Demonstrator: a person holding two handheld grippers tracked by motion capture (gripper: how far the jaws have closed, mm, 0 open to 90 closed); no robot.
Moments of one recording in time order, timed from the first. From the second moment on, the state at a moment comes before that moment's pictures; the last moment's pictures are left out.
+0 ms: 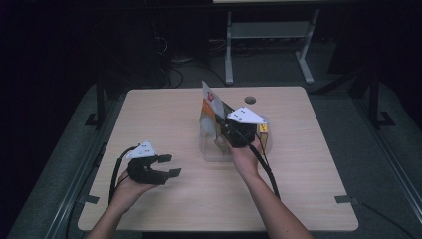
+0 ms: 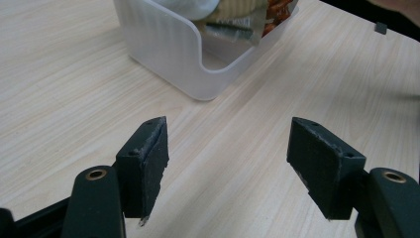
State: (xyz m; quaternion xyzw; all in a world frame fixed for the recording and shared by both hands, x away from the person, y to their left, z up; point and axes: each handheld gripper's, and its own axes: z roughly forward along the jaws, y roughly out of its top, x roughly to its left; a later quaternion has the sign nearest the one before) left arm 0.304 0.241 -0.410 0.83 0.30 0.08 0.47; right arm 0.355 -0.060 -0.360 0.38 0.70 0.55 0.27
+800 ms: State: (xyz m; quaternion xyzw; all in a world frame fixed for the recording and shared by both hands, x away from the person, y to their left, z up) left arm 0.304 0.236 -0.414 0.84 0.29 0.08 0.45; right arm 0.350 -0.065 -0.389 0.35 0.76 0.50 0.24
